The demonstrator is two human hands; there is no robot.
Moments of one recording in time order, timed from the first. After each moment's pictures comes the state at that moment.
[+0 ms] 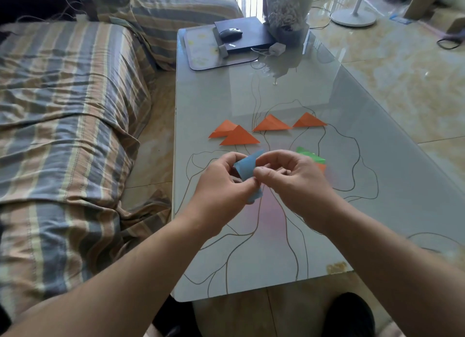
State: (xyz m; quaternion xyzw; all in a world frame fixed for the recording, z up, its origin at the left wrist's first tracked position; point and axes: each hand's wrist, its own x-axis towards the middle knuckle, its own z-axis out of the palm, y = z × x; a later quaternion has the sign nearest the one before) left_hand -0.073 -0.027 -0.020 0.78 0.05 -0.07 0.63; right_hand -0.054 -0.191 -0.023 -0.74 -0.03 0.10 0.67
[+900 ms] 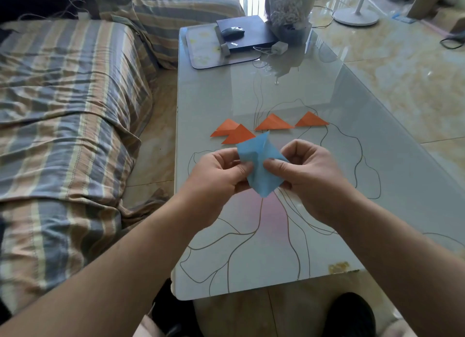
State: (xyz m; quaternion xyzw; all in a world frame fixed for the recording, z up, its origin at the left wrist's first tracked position) left_hand -0.063 -0.015 -0.015 0.63 0.04 -0.14 0.76; right_hand -0.045 -0.201 -0.020 -0.66 -0.01 0.11 0.74
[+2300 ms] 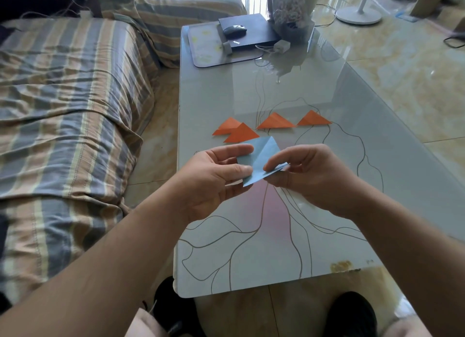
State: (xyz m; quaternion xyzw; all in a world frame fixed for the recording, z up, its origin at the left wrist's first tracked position) left_hand -0.064 -0.005 0.009 0.58 0.15 -0.20 0.78; right_hand -0.042 -0.215 -0.014 -0.74 -0.14 0.13 0.64
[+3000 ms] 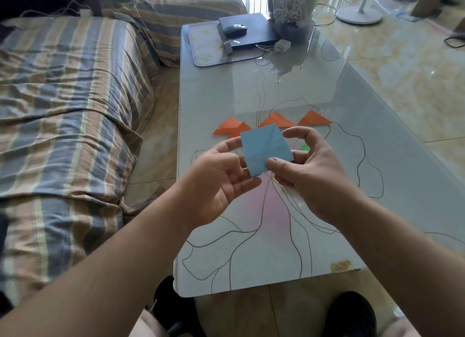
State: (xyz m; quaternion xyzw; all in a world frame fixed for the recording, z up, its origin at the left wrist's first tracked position) left_hand -0.063 -0.011 0.006 0.50 0.13 -0.20 0.83; right_hand -0.047 -0.202 -0.019 -0.67 -0.01 0.11 0.74
